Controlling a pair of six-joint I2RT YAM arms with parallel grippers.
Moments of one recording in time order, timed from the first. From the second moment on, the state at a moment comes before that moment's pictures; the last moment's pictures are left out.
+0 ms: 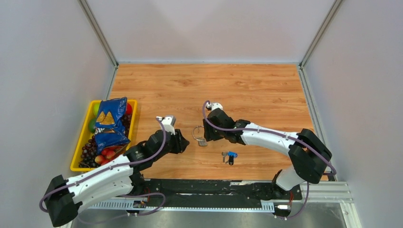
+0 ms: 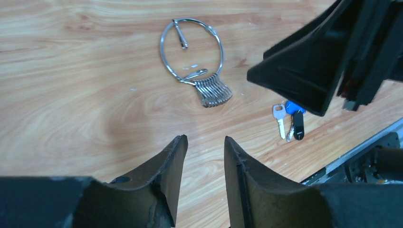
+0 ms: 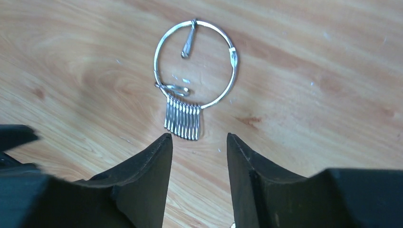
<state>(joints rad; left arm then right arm) -0.90 0.83 0.41 -0.12 -0.20 -0.69 0.89 1.52 0.95 -0.24 0.12 0.52</state>
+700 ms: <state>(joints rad) -0.90 0.63 0.46 -0.43 -0.31 -0.67 0.91 1.64 0.91 -0.22 0.11 0.66</state>
